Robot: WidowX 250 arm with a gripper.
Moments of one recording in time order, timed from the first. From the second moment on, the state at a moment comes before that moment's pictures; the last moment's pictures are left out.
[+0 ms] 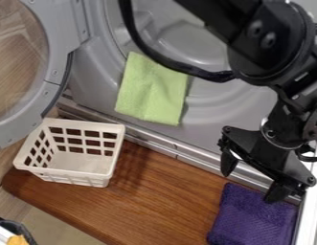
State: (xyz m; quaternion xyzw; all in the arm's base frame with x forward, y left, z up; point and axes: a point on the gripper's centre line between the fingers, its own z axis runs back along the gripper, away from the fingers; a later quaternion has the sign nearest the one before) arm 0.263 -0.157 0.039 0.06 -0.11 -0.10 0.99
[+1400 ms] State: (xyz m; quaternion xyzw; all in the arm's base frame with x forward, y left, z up) arm 0.277 -0.168 -0.047 0.02 -0.04 -0.12 0.99
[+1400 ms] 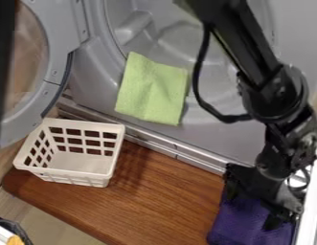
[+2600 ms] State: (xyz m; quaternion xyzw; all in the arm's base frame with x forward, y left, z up) arm 0.279 -0.153 -0.074 0.02 -0.03 -0.08 1.00
